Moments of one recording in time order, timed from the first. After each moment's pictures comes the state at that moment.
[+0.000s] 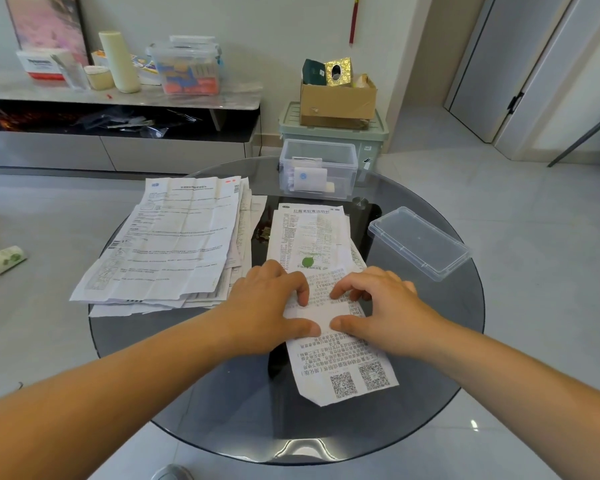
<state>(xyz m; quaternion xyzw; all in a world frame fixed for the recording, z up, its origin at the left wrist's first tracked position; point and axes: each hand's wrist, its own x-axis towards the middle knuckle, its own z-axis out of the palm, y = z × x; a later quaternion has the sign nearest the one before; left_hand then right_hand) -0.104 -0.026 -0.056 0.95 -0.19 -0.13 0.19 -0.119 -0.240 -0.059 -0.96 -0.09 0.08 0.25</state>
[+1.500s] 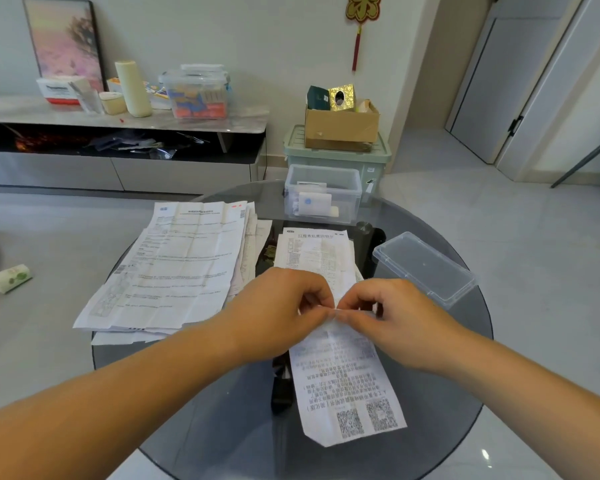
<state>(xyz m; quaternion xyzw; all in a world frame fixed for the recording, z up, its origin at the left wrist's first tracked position) -0.096 -0.034 -0.021 0.91 -0.26 -0.03 0.31 -0.113 -0.239 -0.021 -0.93 -0.17 0.06 0.33</state>
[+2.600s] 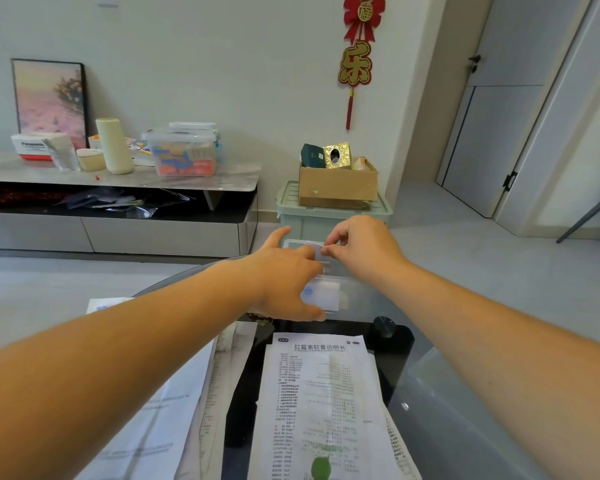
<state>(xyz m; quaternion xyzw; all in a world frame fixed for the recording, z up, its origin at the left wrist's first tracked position) 0.172 -0.050 -0.011 0.93 -0.36 0.02 -0.08 0.193 -0.224 -0.008 -0.96 -0.07 -0.15 0.24</state>
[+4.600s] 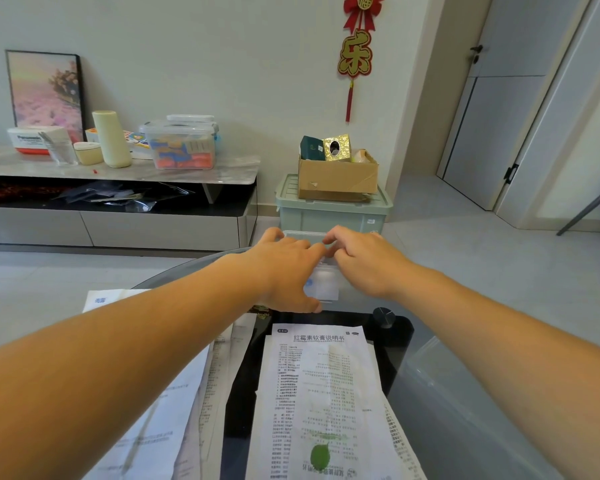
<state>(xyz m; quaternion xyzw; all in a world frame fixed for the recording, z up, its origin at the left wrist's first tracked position) 0.168 -0.058 -0.013 0.94 -0.32 0.02 -0.09 0.165 -0.235 -0.015 -0.97 -0.15 -0.03 0.17</state>
